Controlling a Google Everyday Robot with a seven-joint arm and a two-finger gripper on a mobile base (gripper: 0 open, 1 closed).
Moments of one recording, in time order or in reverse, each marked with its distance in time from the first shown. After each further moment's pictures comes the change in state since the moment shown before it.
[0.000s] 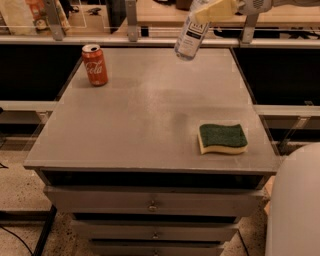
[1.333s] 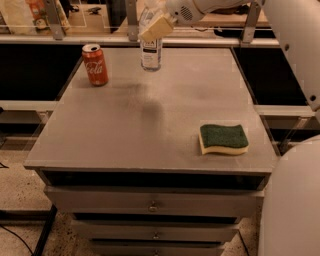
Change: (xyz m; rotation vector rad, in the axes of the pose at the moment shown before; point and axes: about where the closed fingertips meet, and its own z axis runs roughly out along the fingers) arm -0.009 0.036 0.127 0.009 0.214 -0.161
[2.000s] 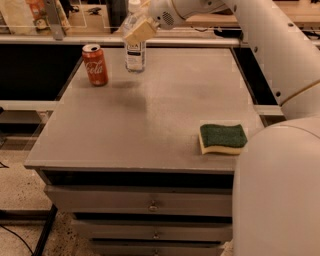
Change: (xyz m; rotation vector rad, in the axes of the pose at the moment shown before) arm -0.014 0.004 0.053 -0.067 -0.051 -0.010
